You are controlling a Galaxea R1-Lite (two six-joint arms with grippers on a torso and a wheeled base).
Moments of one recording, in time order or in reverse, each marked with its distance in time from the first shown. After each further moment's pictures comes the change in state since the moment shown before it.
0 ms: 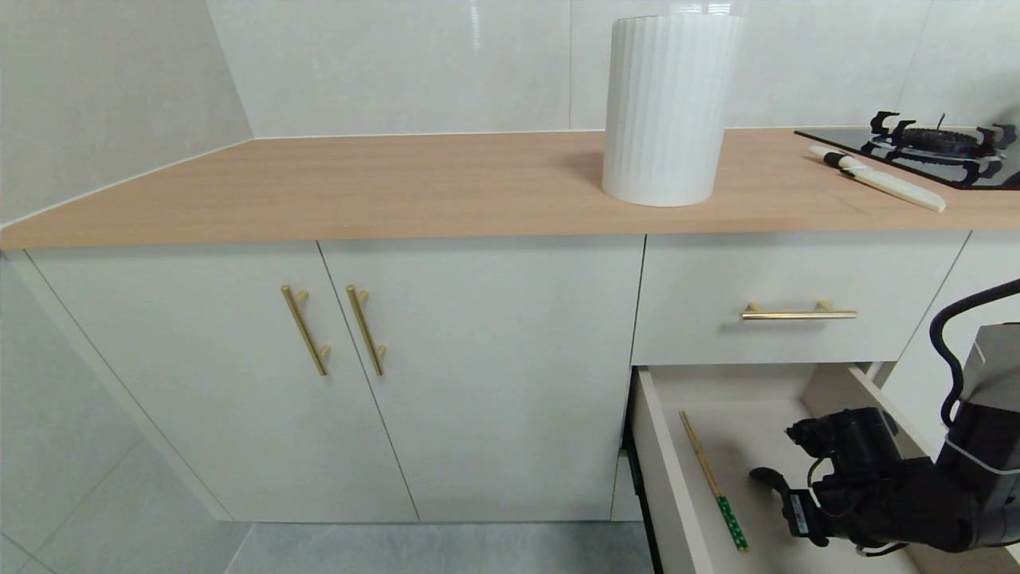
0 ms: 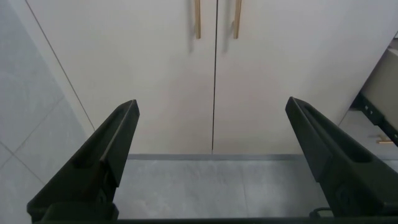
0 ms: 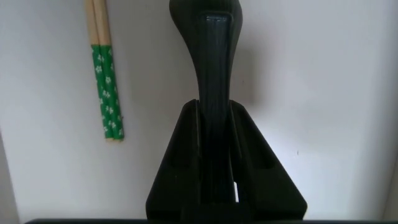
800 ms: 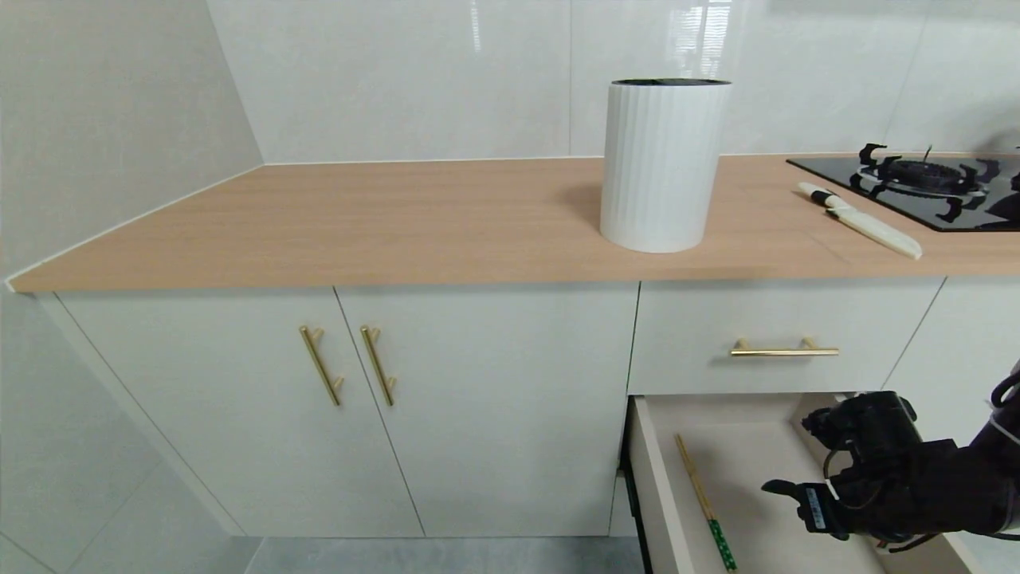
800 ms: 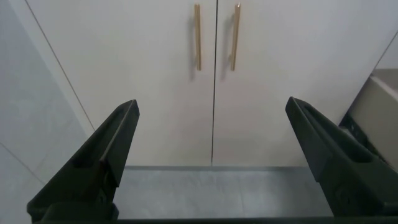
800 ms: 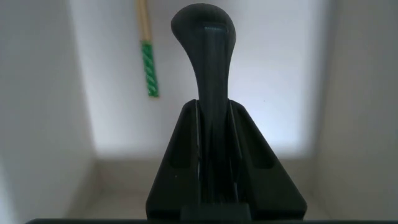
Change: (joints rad) left arm 0.000 0.000 0.000 0.000 0.000 0.000; right arm 0.000 -0.143 -0.028 0.229 0.000 0.048
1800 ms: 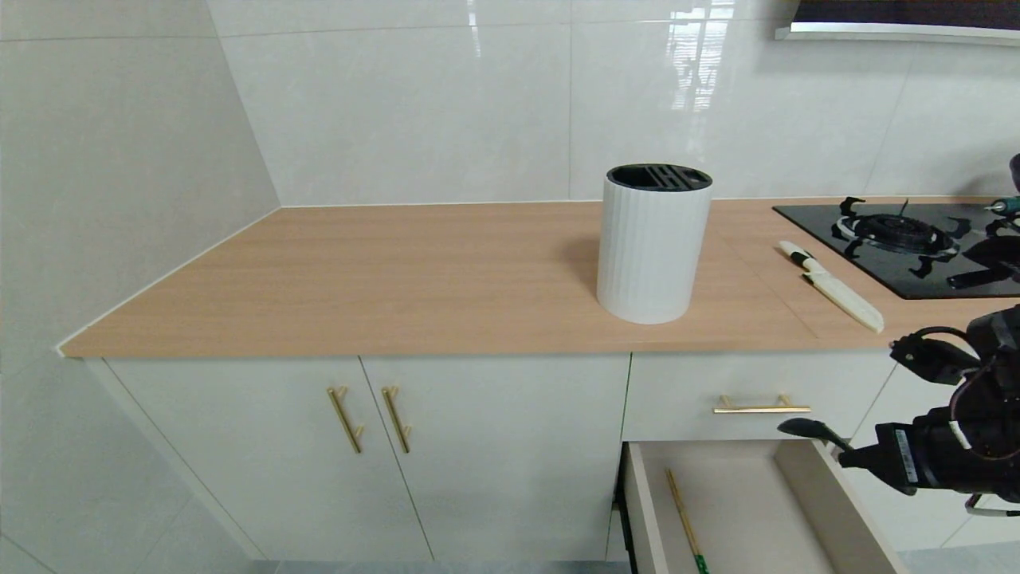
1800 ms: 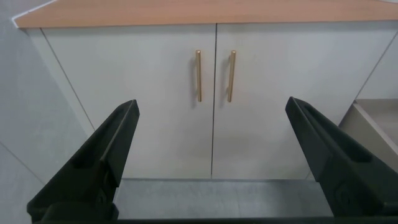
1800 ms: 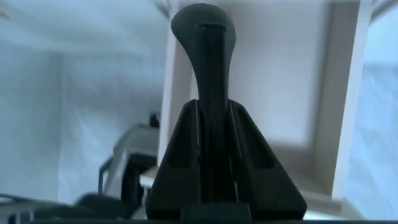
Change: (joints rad) left arm -0.001 0.000 0.000 0.000 0.000 0.000; right arm -0.030 -0.548 -0.153 0.545 0.229 -0.007
